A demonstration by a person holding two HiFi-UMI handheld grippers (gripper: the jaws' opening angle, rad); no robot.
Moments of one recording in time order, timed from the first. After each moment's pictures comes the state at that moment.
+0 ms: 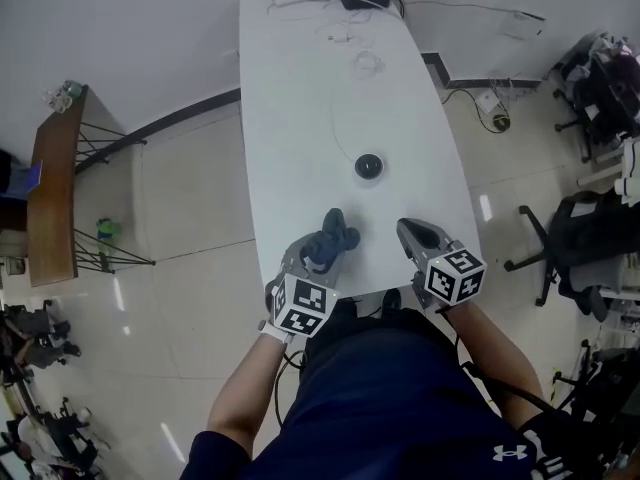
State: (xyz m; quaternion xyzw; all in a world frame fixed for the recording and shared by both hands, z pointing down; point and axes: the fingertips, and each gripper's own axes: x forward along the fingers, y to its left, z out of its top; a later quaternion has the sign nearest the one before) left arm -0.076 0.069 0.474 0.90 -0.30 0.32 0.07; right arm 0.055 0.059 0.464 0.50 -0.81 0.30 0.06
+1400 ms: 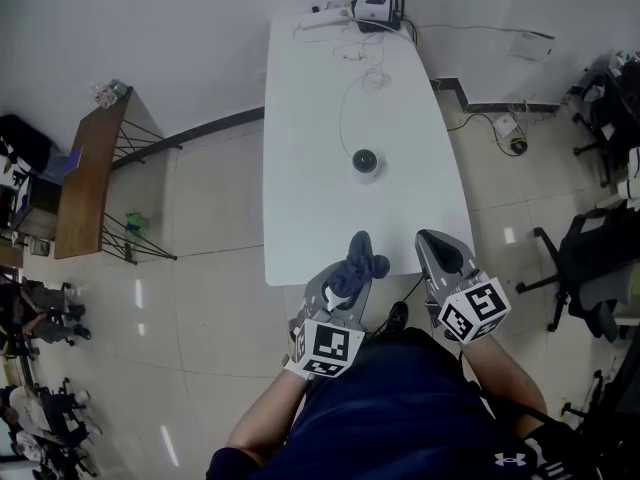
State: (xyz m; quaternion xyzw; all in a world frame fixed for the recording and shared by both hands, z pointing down) left arm -0.030 0.183 0.386 0.90 -0.37 0.24 0.01; right arm 0.078 0.144 0.332 0.50 -0.85 0.15 -0.01
